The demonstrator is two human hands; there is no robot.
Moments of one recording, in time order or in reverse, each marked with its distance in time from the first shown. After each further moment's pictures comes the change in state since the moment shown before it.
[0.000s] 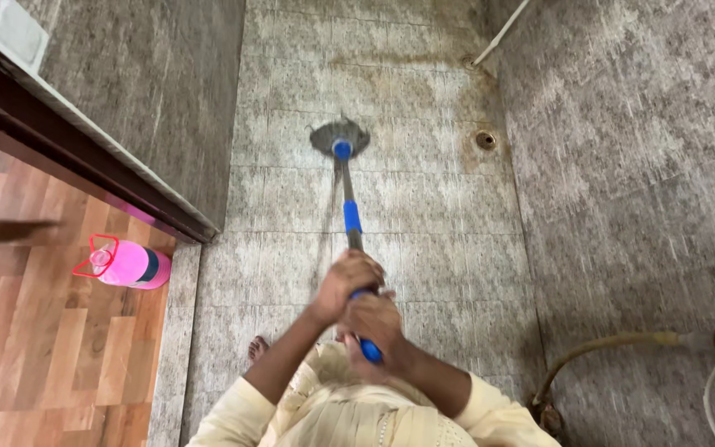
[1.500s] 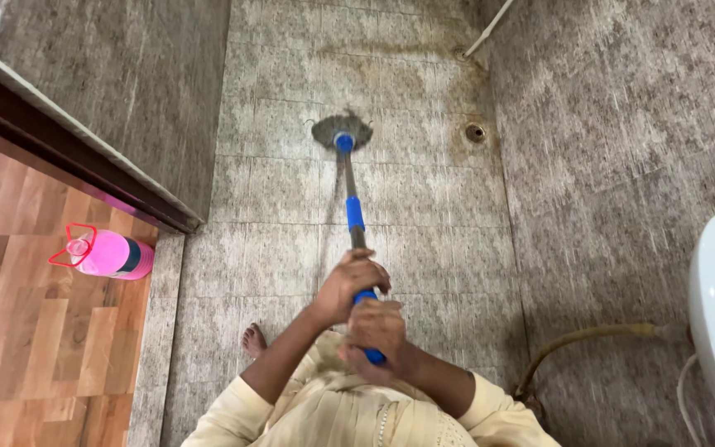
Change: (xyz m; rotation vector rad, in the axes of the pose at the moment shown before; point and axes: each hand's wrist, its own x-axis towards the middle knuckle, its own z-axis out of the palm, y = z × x) left_hand -0.006 0.016 0.048 -0.041 -0.122 -0.036; right_hand -0.052 0.008 -0.033 0.047 -0.023 -0.034
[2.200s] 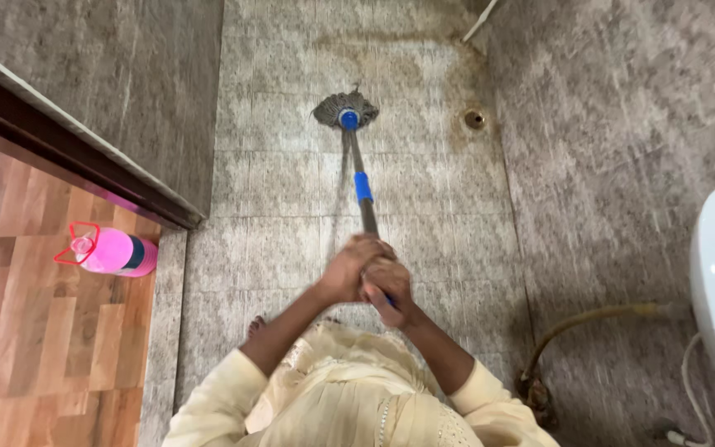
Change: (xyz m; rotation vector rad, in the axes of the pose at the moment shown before) left_hand 0.014 0.000 0.006 0.031 -0.072 -0.013; right_hand -0.018 0.050 -0.019 0.008 0.131 0.055
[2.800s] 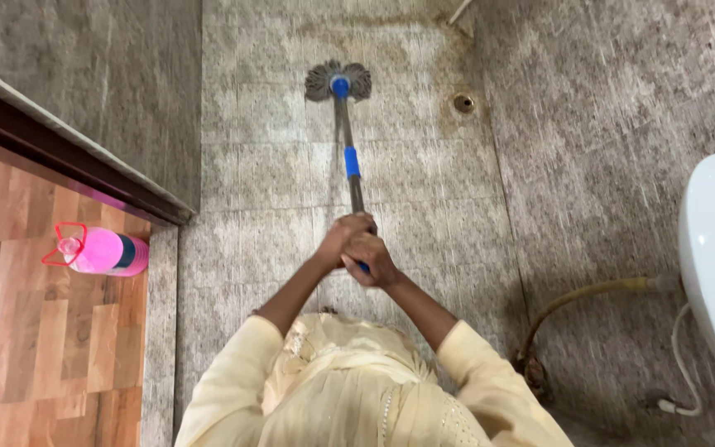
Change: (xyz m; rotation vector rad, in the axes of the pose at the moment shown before) left_hand -0.009 -0.072 0.036 -0.053 -0.101 -0.189; right_hand -0.030 0.067 0.017 -0.252 -0.118 0.022
